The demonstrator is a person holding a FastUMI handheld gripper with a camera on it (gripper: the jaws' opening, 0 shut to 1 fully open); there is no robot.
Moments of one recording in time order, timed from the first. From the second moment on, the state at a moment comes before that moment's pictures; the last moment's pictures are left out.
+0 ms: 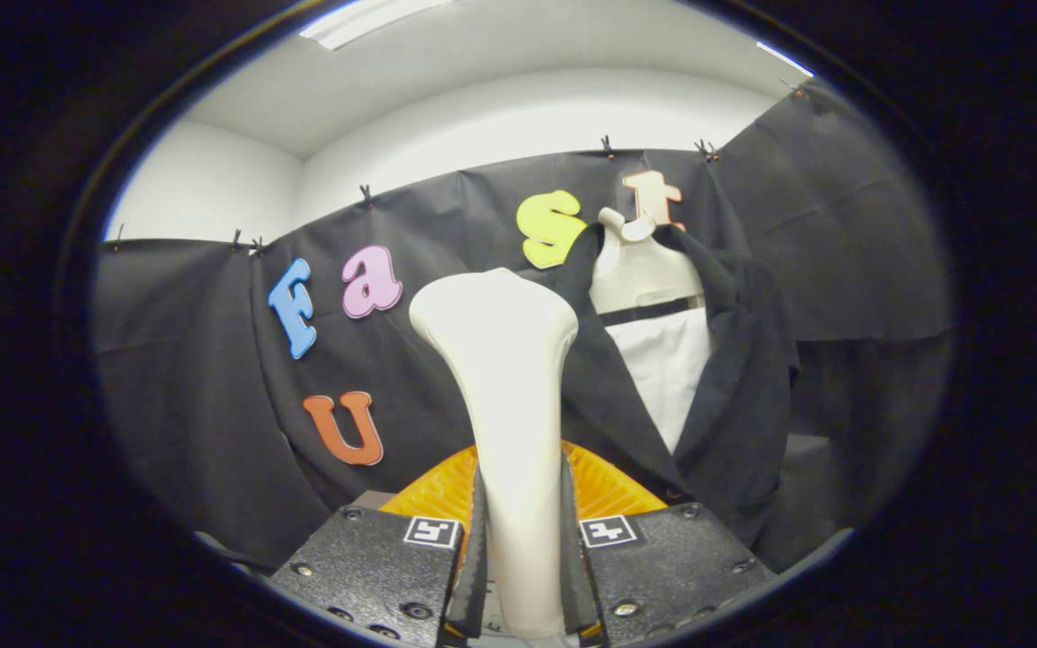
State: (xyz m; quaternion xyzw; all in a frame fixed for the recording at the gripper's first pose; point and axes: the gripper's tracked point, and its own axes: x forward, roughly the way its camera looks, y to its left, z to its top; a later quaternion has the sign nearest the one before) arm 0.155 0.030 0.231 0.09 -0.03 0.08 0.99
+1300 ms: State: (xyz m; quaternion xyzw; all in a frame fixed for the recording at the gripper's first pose) arm 0.223 -0.016 0.143 0.01 0.03 -0.05 1.00
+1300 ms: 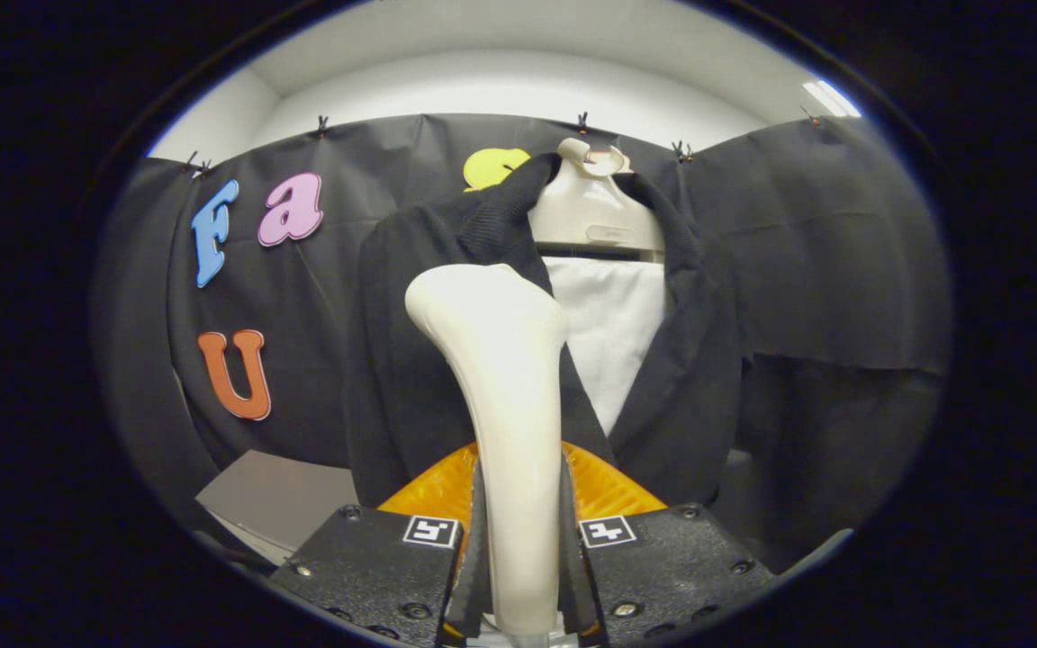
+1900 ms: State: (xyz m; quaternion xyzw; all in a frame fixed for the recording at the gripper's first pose) arm 0.216 -0.035 0.078 0.00 0.06 -0.06 1.00
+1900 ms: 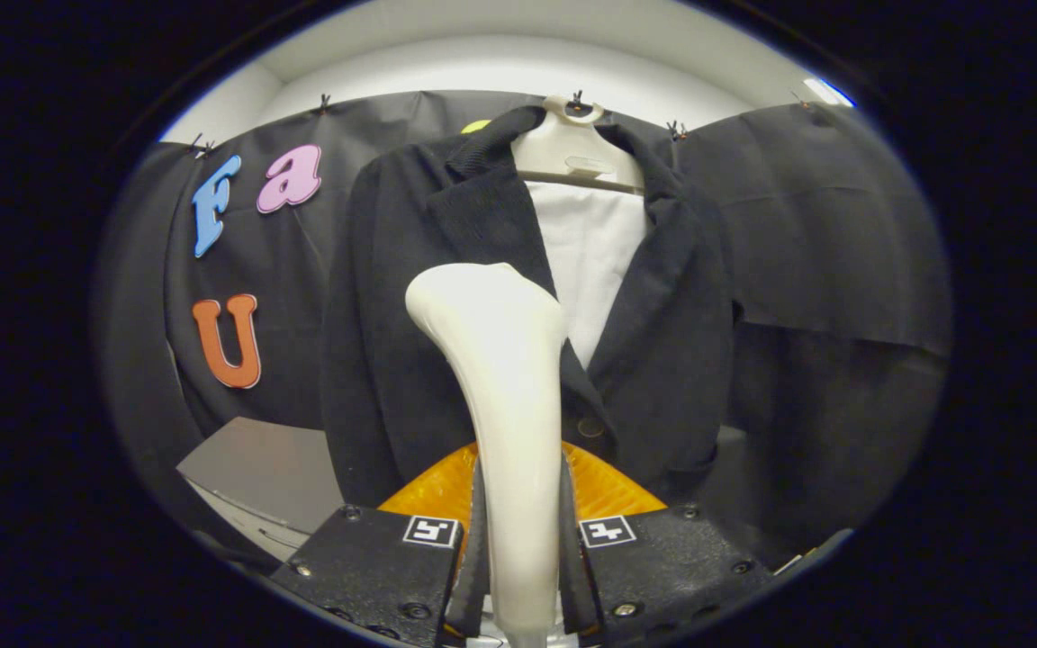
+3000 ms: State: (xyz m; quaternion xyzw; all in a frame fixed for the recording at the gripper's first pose) arm 0.199 -0.040 -0.047 0.01 0.14 -0.04 0.99
